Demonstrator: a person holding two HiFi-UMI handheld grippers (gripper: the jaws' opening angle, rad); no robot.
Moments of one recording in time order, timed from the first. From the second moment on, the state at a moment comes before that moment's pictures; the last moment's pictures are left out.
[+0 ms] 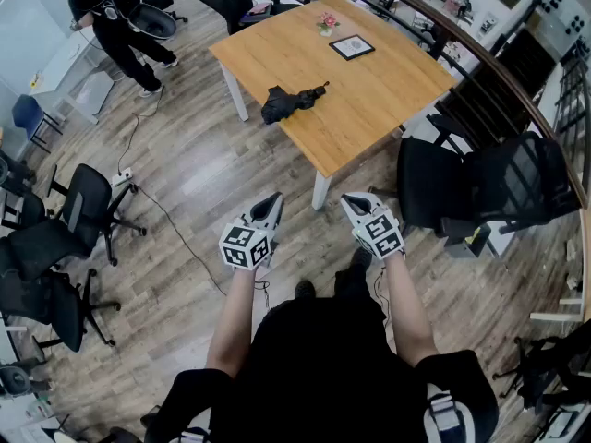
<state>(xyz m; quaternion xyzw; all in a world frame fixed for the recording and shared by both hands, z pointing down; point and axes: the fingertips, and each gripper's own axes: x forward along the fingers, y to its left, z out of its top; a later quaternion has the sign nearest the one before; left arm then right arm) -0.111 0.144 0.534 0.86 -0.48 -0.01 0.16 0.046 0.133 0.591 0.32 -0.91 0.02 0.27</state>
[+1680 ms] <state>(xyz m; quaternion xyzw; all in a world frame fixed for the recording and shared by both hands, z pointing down) -0.063 0.159 0.515 0.90 -0.43 0.04 0.08 0.050 0.149 0.568 0.32 -0.92 -0.01 0.22</state>
